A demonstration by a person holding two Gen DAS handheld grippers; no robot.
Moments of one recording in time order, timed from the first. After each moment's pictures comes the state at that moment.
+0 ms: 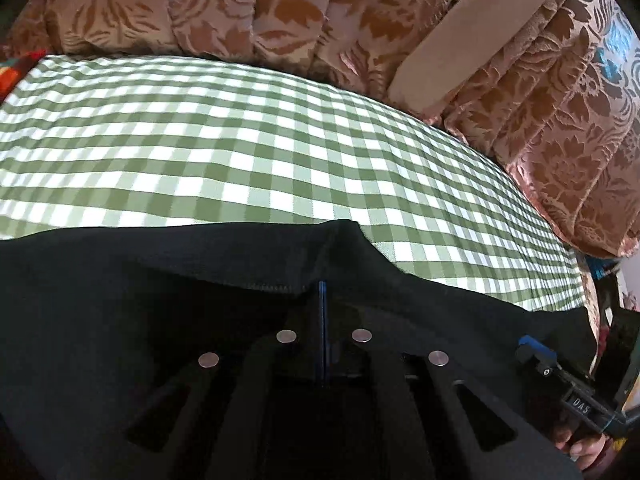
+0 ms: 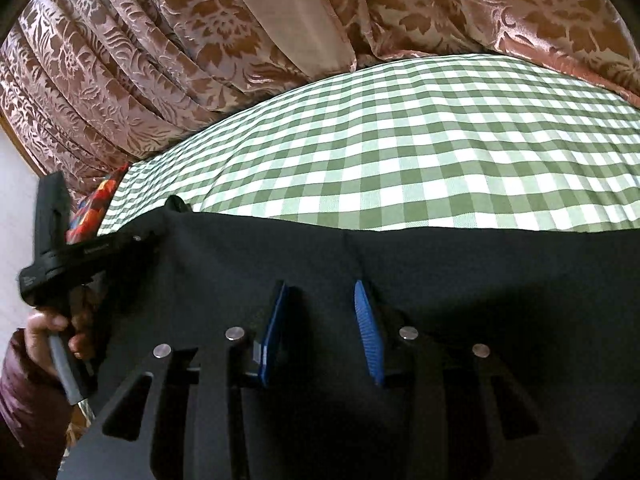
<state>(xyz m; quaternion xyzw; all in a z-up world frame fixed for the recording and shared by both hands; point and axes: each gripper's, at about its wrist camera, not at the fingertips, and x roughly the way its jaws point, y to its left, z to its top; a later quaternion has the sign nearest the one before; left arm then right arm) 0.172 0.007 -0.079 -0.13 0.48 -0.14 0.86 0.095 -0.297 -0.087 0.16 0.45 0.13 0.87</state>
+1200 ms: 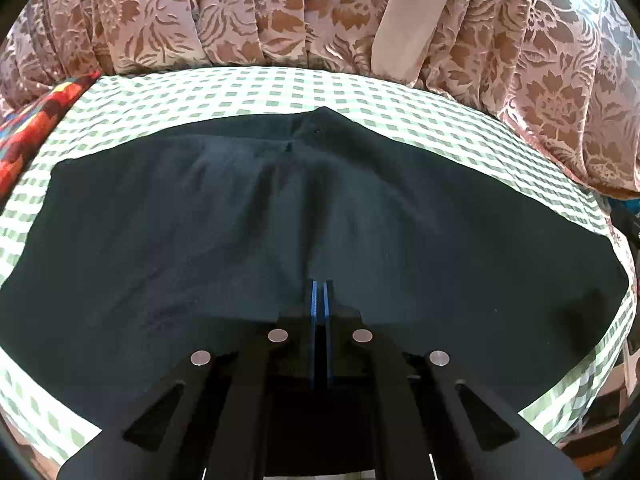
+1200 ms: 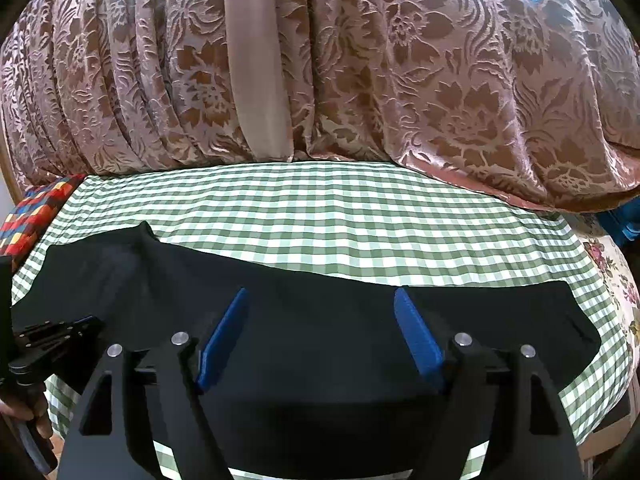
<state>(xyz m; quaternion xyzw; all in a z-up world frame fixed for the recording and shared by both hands) 0.043 -0.021 -0.064 -0.03 0.47 -0.09 0.88 0.008 -0.306 0.004 0.02 0.35 -0.02 0.93</state>
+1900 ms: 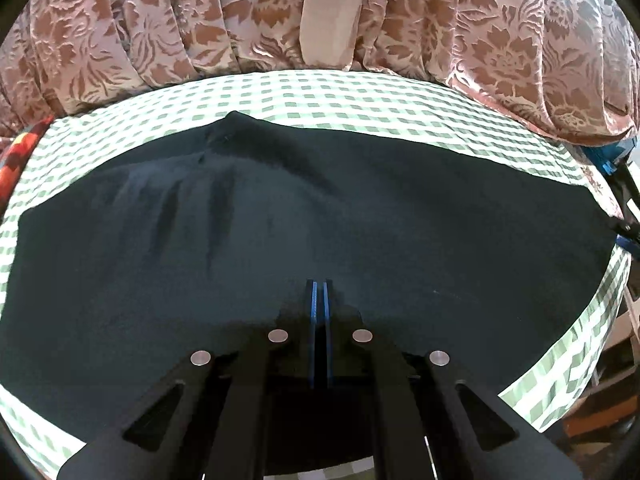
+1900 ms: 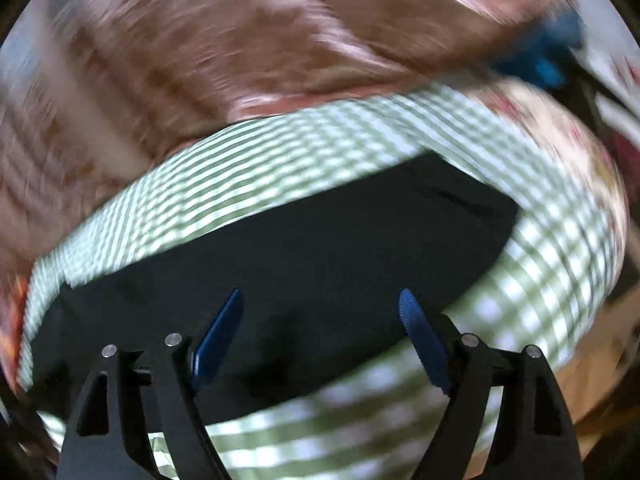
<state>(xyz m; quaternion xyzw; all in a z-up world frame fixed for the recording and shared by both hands) 0.037 -0.068 -0.063 0.02 0.46 -0.16 0.87 -0.071 -0.505 -0.046 0.25 0.40 -0.16 0.87</state>
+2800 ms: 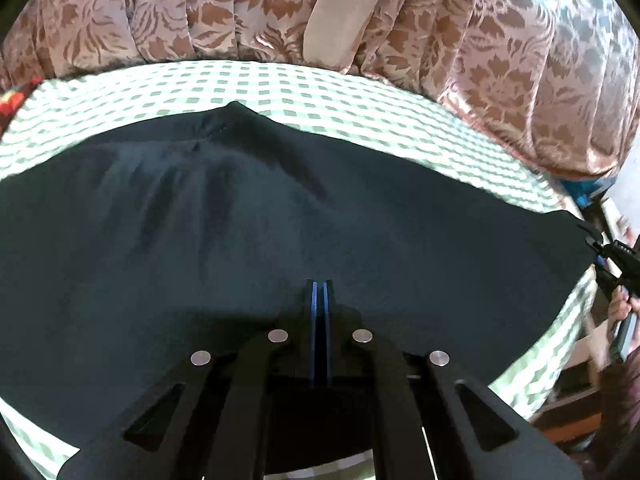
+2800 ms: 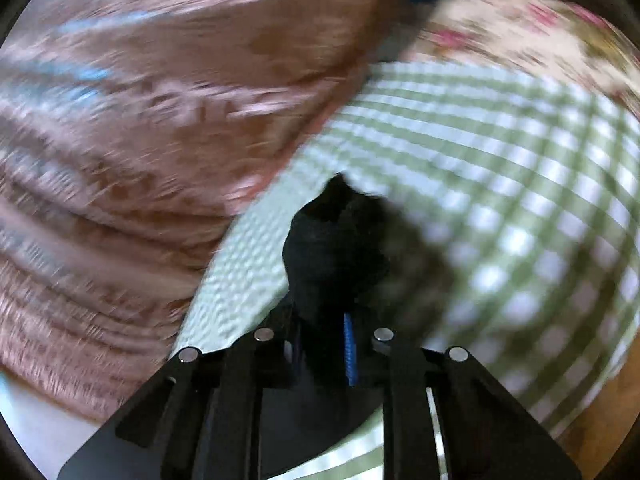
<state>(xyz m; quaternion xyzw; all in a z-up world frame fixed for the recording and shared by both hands) 0.047 -0.048 -0.057 -0.07 0.48 -0.20 0.85 -0.074 -0.615 -0.041 0.47 0.29 -0.06 0.83</state>
